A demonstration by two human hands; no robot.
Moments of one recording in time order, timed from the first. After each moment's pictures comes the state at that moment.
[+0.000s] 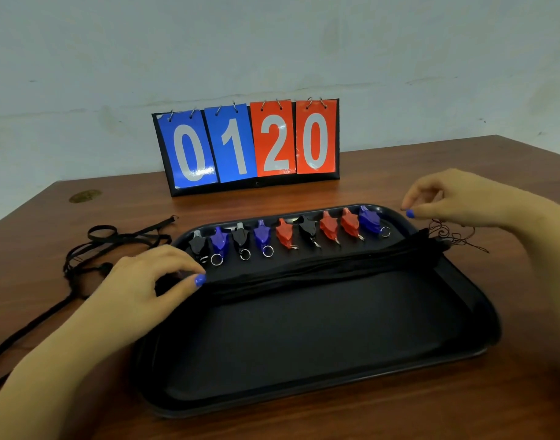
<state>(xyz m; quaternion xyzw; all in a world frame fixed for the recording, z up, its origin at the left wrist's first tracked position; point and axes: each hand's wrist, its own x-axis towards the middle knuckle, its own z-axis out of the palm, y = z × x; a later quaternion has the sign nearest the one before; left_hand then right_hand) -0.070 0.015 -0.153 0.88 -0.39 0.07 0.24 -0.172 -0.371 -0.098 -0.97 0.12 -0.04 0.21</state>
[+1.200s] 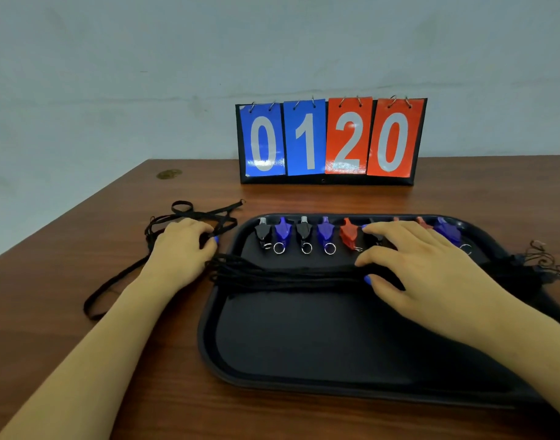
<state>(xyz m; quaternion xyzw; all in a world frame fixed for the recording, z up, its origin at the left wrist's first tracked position) -0.021 0.042 -0.177 0.97 -0.14 0.12 0.14 -0.167 -0.249 -0.150 -0.98 -0.12 -0.16 -0.03</state>
